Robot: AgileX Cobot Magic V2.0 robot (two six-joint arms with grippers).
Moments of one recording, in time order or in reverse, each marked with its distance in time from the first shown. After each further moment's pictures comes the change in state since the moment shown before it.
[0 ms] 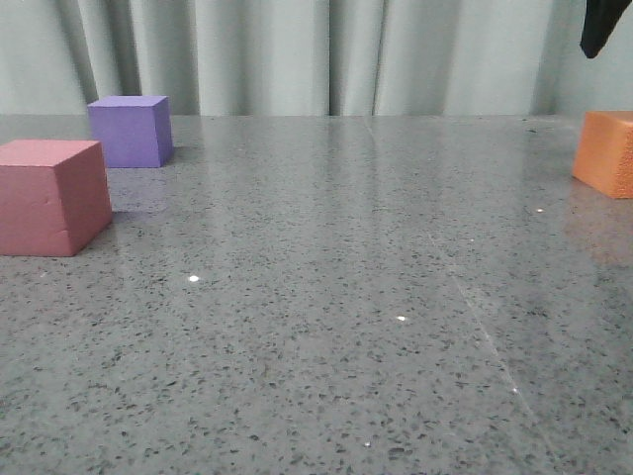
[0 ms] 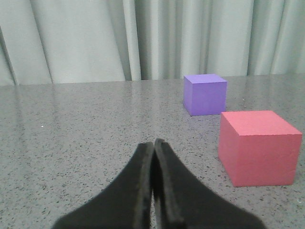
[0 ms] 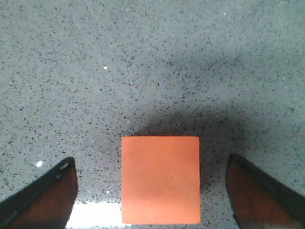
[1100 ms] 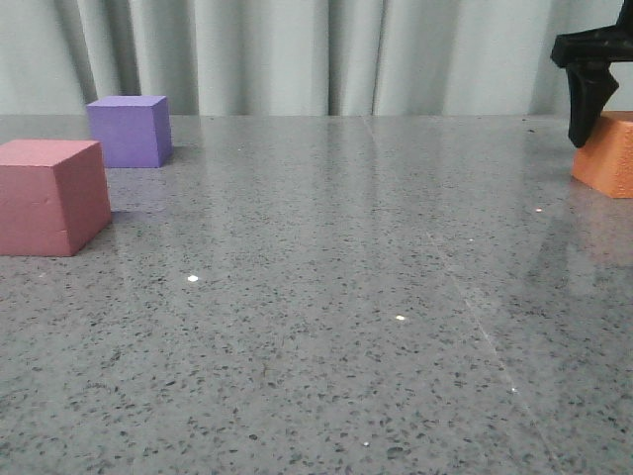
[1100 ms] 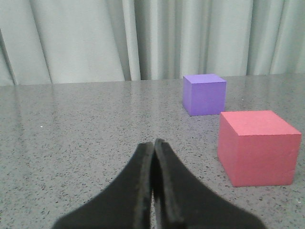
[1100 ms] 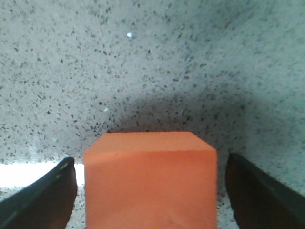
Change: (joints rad) left arm 0.000 0.000 0.000 0.000 -0.002 0.000; right arm -0.022 0.169 -0.001 0.013 0.023 -0.008
